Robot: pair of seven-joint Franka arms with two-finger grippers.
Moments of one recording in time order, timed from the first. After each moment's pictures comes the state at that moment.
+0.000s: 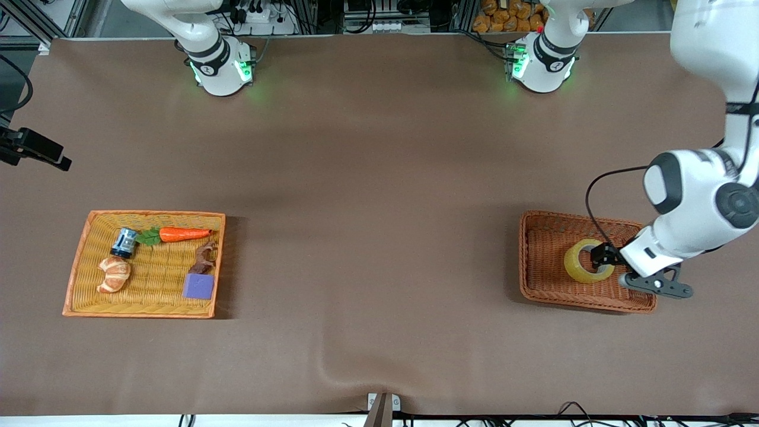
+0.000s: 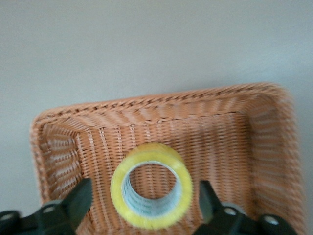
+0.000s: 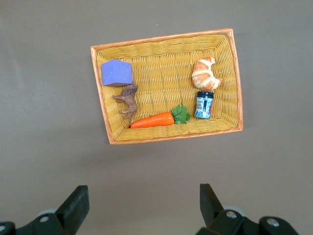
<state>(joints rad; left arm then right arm) 0.03 0.40 -0.03 -1.70 0.00 2.20 0.25 0.02 0.03 -0.11 -1.50 0.02 1.52 0.04</state>
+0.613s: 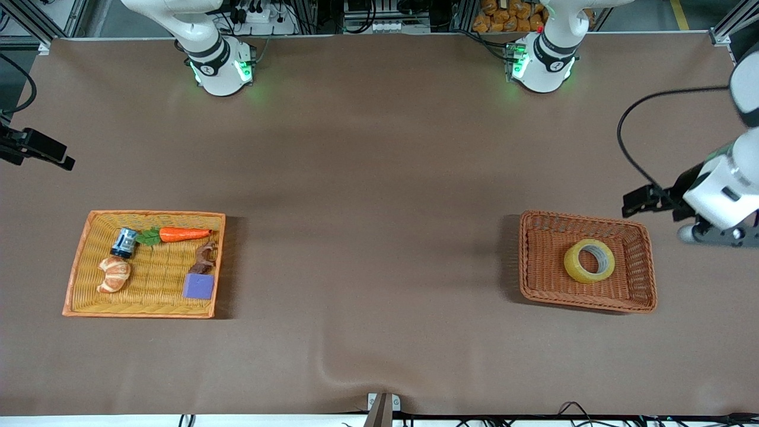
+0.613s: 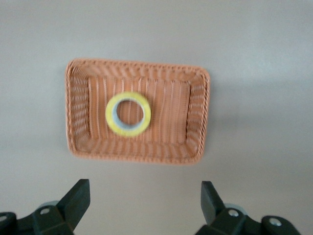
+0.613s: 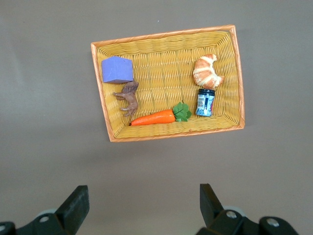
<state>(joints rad) 0.03 0.22 -0.10 -1.42 0.01 1.61 -0.03 0.02 0.03 -0.11 -1.50 0.03 1.51 0.04</state>
